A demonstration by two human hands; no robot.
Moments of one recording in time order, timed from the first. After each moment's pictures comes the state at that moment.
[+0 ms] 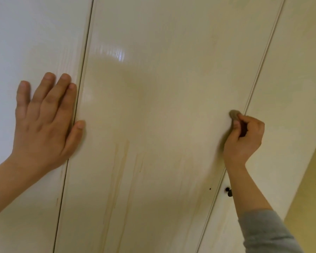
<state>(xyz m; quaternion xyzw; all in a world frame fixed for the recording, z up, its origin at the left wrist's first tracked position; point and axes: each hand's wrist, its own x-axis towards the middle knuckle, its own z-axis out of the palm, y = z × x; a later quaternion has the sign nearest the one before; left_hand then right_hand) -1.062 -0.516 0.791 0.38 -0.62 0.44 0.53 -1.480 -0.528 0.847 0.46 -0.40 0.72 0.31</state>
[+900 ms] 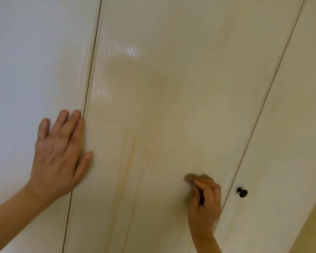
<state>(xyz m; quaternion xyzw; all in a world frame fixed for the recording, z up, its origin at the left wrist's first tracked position) -1.075 -0.505 0.728 0.42 -0.64 0.42 0.49 -1.417 -0.506 0.666 0.60 -0.38 0.67 0.23</state>
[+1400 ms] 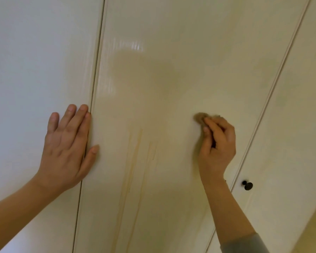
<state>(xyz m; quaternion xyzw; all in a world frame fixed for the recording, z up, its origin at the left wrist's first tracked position) -1.071 -0.501 0.728 0.41 -0.65 0.41 0.49 -1.389 -0.516 0.786 0.56 -0.34 0.70 0.29</state>
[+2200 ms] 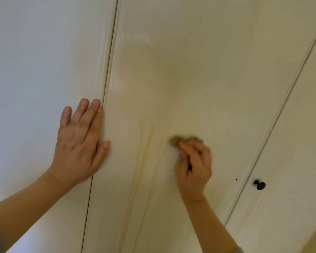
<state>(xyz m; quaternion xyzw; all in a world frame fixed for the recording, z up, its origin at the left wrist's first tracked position) -1.069 -0.509 0.724 0.40 -0.65 0.42 0.50 -1.343 -0.521 0.713 0.63 -0.30 0.67 0.26</state>
